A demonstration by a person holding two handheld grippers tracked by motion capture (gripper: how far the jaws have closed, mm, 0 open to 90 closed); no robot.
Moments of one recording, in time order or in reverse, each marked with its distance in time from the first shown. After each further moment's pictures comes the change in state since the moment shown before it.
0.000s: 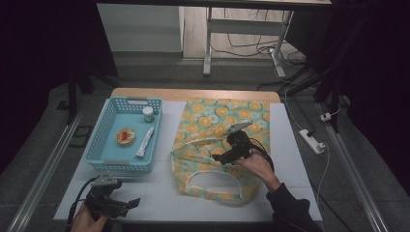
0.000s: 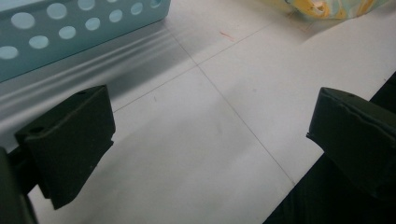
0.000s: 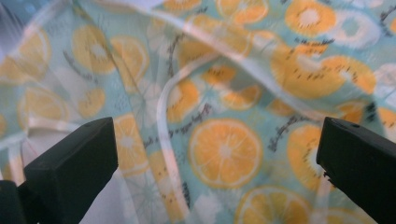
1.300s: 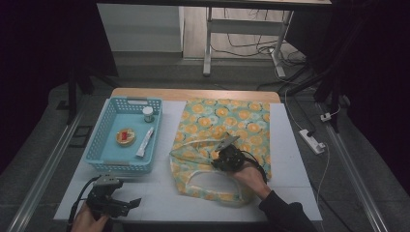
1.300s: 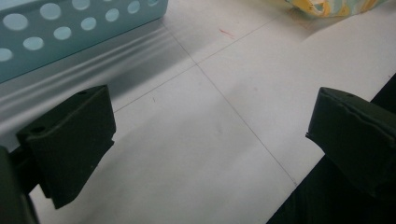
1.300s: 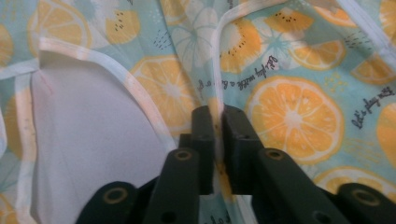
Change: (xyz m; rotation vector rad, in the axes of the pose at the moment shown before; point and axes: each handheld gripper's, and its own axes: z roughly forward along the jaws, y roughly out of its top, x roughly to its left) left arm -0.001 0.002 0.003 0.015 0.005 0.011; right arm 0.029 -0.021 0.022 0.113 0.066 -0.099
